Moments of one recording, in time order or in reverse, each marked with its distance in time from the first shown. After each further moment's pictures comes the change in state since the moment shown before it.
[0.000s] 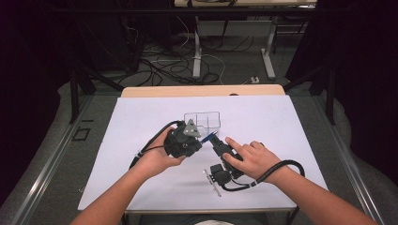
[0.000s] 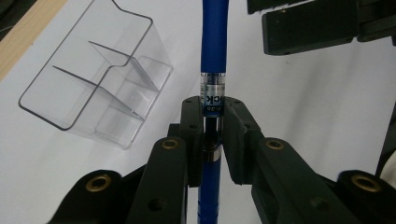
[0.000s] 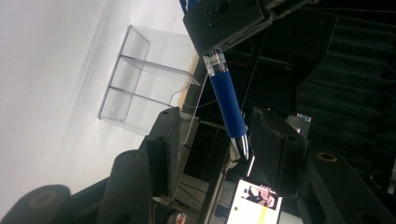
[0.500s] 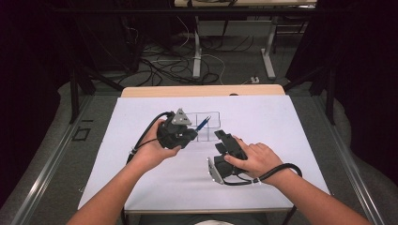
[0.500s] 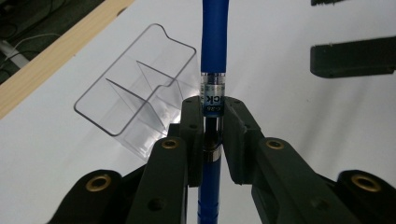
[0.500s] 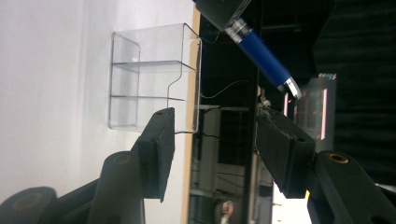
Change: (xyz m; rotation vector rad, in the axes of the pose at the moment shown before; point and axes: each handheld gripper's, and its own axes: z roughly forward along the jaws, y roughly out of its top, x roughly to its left) left arm 0.022 -0.002 -0.017 -0.112 0.049 -0.117; right arm -0.012 -0.011 -0.002 0.037 0.017 0.274
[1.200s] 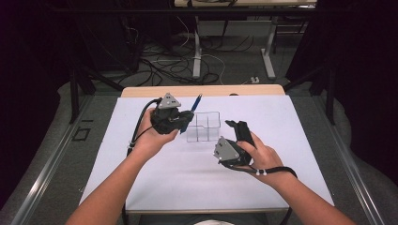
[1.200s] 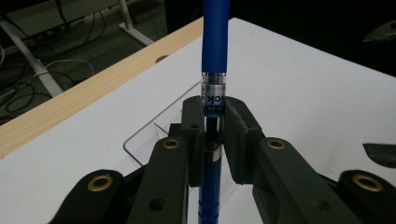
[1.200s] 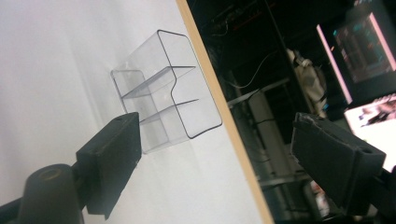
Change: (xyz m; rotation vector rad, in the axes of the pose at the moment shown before) left arm 0.032 0.009 -0.004 -0.232 0.076 -0.149; right arm -0.018 -0.020 0.006 -0.002 0.081 0.513
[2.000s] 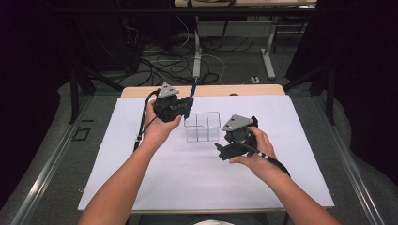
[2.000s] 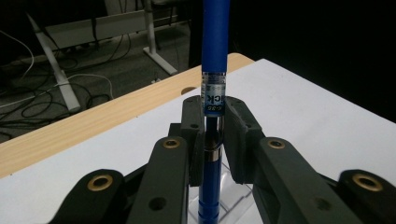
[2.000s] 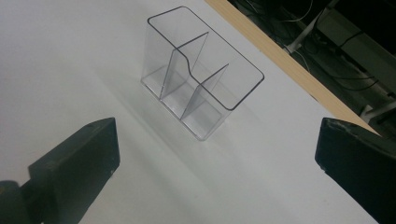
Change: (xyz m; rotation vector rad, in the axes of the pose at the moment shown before) left arm 0.028 0.006 0.030 -0.120 0.074 -0.109; right arm -0.030 -0.013 0.023 0.131 0.211 0.522
